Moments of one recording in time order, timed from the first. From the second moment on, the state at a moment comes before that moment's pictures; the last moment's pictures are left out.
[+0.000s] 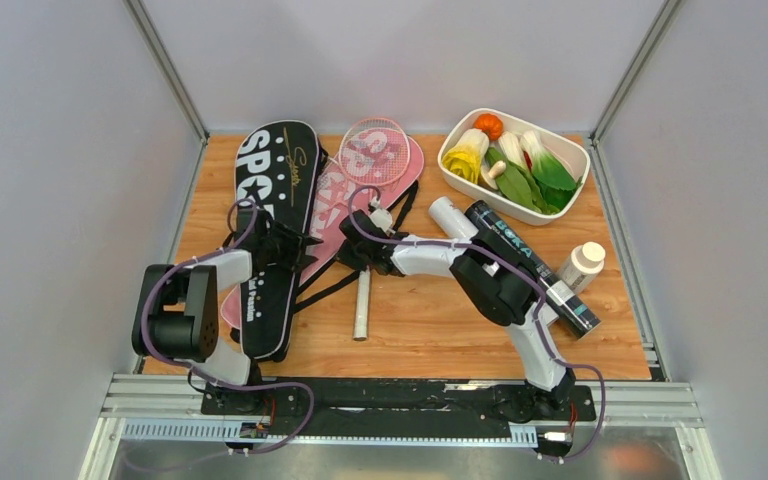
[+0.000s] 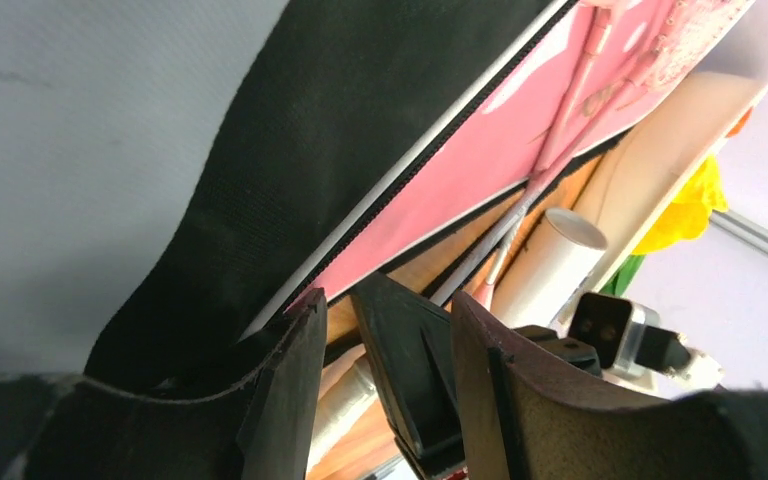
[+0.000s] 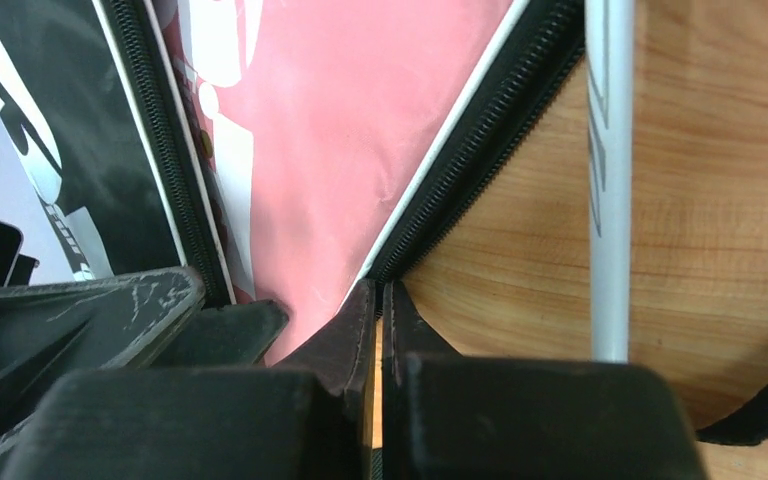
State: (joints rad) left arm -0.02 1.52 0.64 0.06 0.42 -1.24; right arm 0.90 2.17 1.44 -0.02 0.16 1.26
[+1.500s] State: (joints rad) left arm -0.27 1.67 0.95 -0.34 0.05 -0.96; right arm 0.88 1.98 1.20 0.06 0.30 0.96
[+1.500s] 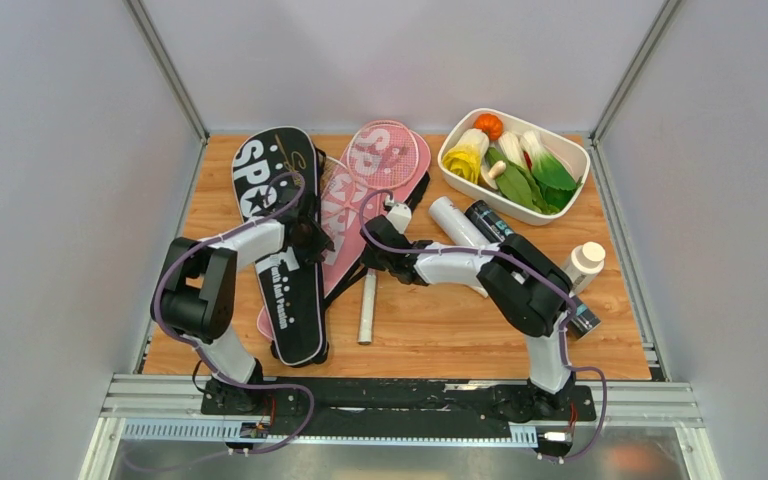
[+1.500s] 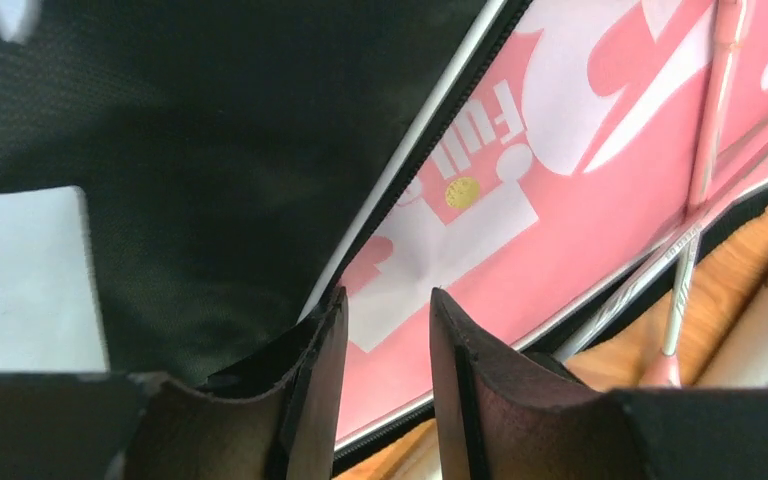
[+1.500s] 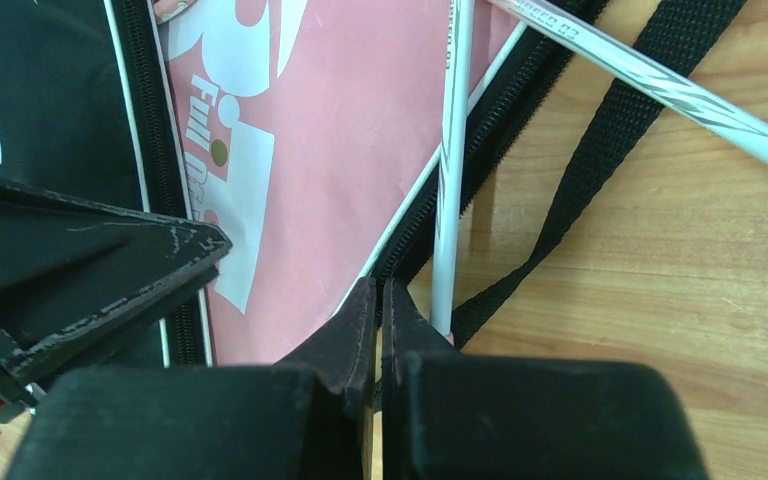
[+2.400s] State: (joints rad) left arm -0.31 1.60 1.09 -0.68 -0.39 -0.81; right arm 0.88 1.94 1.13 0.09 0.30 0.95
